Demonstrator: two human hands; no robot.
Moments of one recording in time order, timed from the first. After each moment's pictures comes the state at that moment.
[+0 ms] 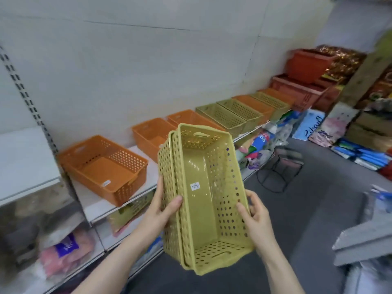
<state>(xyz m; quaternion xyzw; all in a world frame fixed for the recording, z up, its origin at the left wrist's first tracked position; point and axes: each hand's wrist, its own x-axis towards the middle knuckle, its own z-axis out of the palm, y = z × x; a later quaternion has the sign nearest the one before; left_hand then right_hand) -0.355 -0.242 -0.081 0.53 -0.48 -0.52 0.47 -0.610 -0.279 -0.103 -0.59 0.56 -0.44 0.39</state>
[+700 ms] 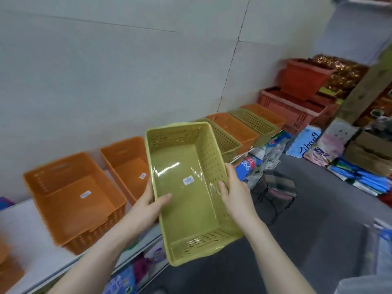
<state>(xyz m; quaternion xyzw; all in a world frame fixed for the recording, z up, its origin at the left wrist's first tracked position) -0.505 -0.594 -0.068 0.55 -0.47 -0.54 0.43 -0.724 -0.666 -0.063 -0.73 0.60 -0.28 0.18</state>
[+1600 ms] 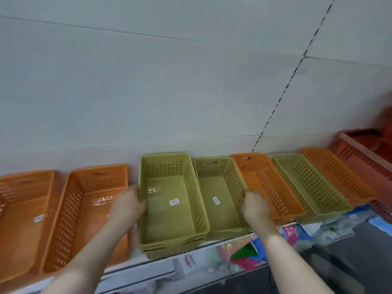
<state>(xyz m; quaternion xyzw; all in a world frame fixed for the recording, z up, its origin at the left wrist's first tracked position) -0.542 -0.884 -0.102 0.90 -0.31 -0.21 0.23 -0.790 -1.097 -0.137 -0.79 0.60 0.04 0.07</state>
